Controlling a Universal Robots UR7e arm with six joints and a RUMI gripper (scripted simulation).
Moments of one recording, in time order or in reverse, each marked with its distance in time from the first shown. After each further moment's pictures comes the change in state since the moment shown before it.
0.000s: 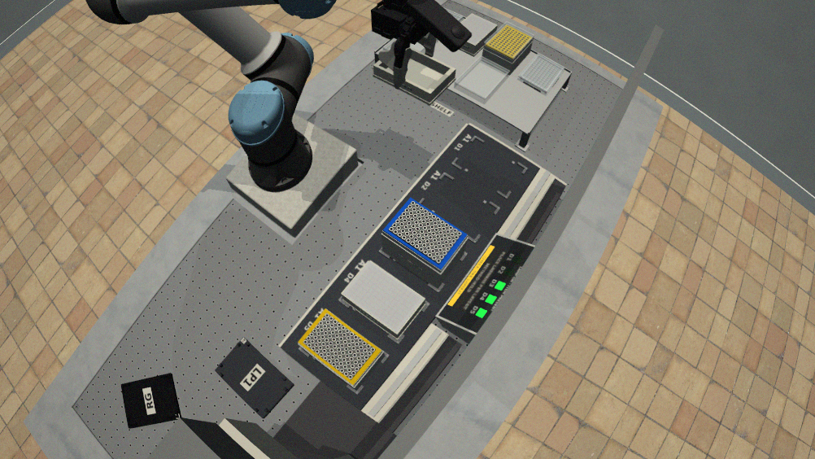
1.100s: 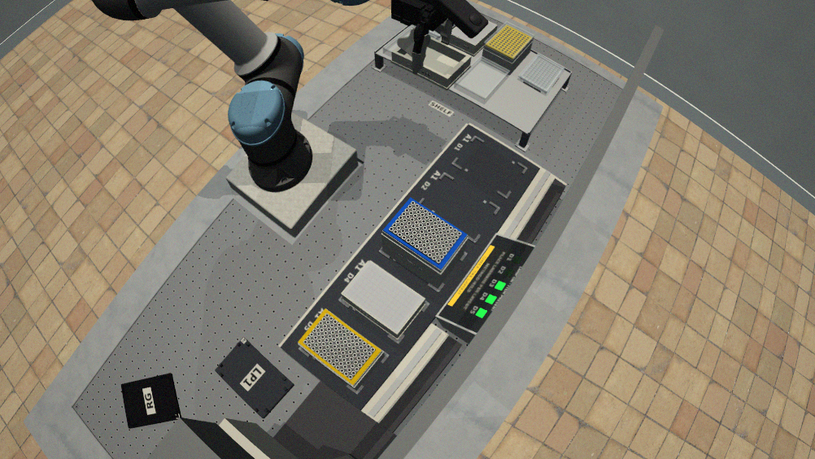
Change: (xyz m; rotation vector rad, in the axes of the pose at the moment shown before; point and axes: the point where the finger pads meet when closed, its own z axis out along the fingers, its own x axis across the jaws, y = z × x) arm -0.050 -0.003 0.000 0.000 0.001 0.002
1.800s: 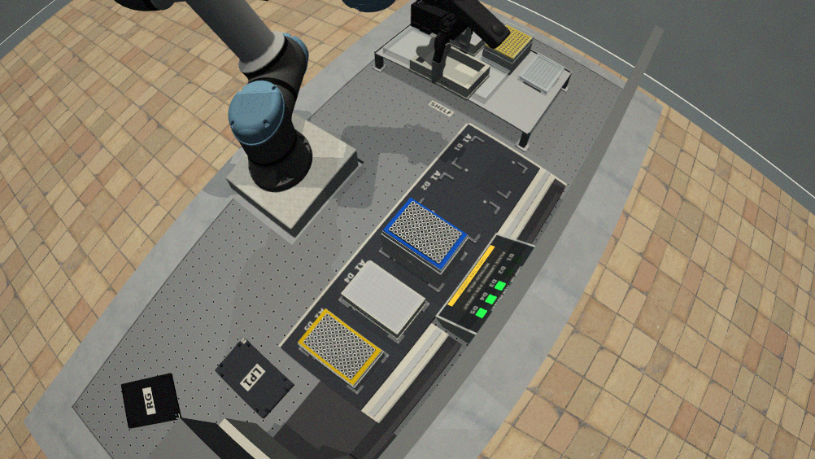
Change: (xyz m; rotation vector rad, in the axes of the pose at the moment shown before) arm -0.001 -0.042 0.000 0.000 0.000 0.000
